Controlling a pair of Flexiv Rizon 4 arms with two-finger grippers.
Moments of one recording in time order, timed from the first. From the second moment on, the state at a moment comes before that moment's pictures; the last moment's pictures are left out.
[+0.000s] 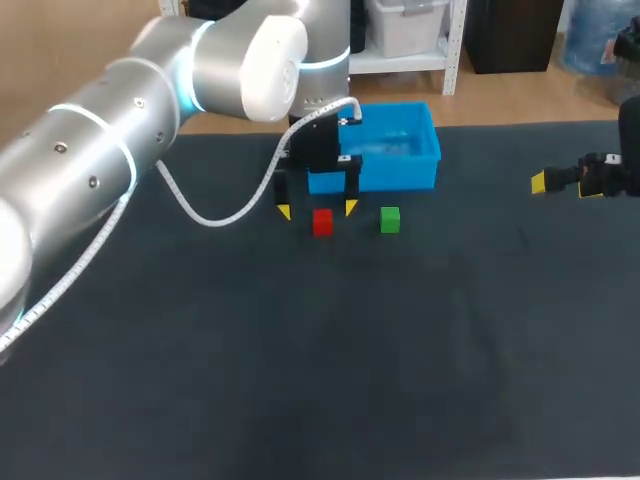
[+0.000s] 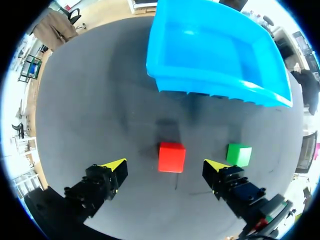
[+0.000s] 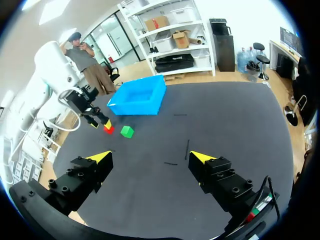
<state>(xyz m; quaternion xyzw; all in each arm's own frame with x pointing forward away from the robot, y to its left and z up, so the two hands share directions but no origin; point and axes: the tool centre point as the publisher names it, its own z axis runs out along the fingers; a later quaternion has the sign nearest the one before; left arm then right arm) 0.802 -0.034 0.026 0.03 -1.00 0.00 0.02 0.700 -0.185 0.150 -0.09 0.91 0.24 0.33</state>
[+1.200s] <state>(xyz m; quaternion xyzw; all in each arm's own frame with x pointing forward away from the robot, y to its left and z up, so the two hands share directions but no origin) 0.804 -0.031 -0.013 0.05 -1.00 -0.01 0.03 0.700 -0.185 0.150 -0.09 0.91 0.24 0.33</state>
